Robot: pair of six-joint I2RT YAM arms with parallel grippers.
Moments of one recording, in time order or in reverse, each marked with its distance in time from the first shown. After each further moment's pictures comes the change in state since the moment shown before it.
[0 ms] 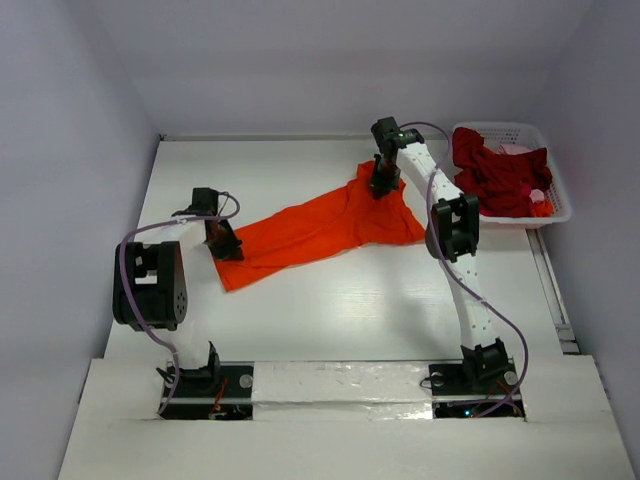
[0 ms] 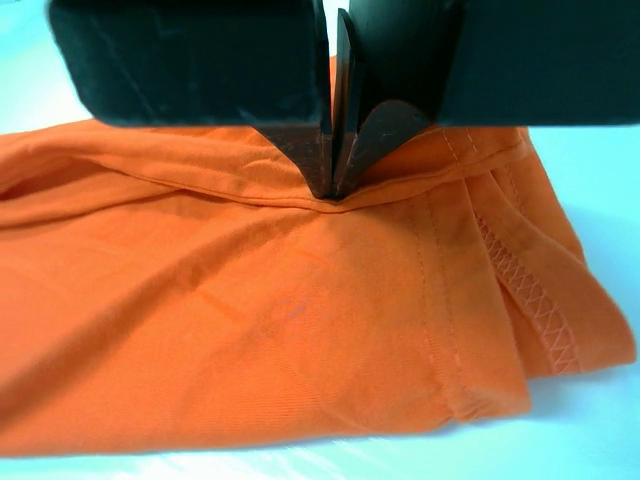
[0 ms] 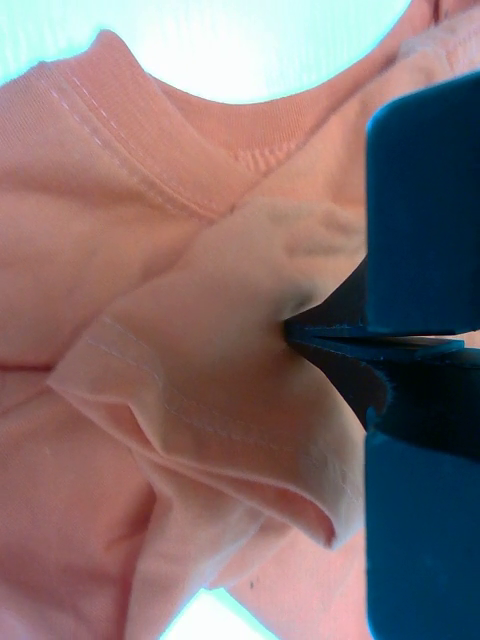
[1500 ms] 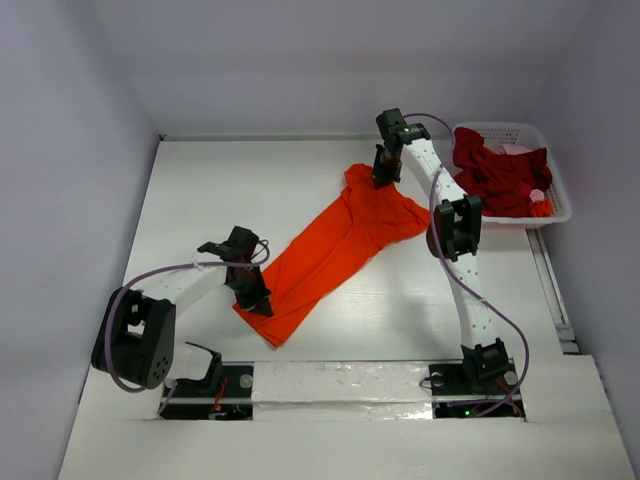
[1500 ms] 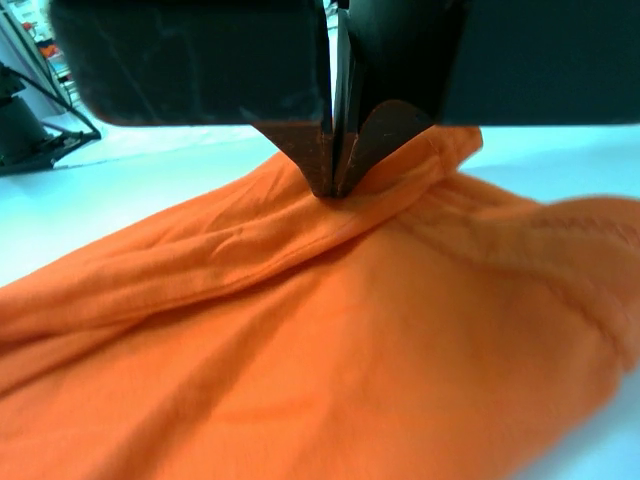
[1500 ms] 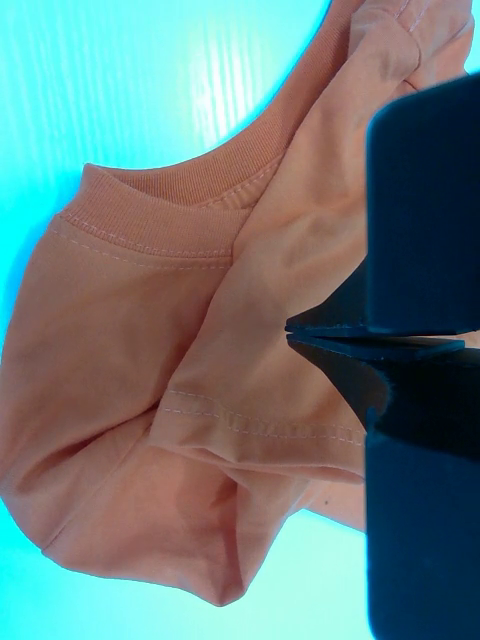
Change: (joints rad) left arm -0.351 -0.321 -0.267 -0.259 0.116 -0.227; right arm -0.020 0.014 0.093 0.012 -0.048 -0.034
